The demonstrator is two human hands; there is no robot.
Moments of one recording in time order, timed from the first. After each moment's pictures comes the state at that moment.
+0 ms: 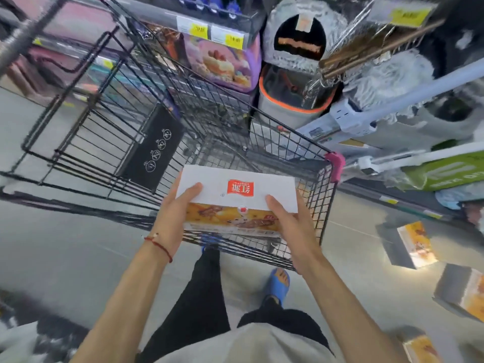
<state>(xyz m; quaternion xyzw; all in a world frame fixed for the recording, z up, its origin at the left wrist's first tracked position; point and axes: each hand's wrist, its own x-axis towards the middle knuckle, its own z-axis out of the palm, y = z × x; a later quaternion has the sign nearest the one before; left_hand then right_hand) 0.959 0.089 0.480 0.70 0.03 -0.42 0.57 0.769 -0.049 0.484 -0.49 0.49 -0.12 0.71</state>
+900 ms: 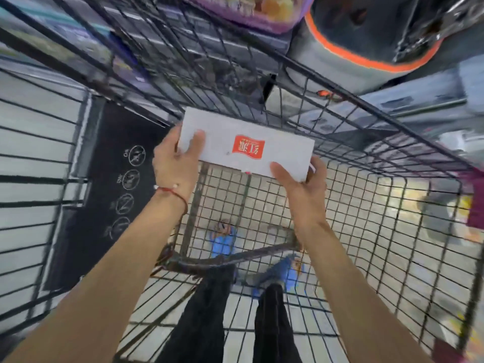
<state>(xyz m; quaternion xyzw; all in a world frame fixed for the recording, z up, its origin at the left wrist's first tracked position) 1.196 -0.052 0.236 0.80 -0.05 -0.33 0.51 1.000 -0.139 0.242 -0.41 0.62 -0.19 0.64</state>
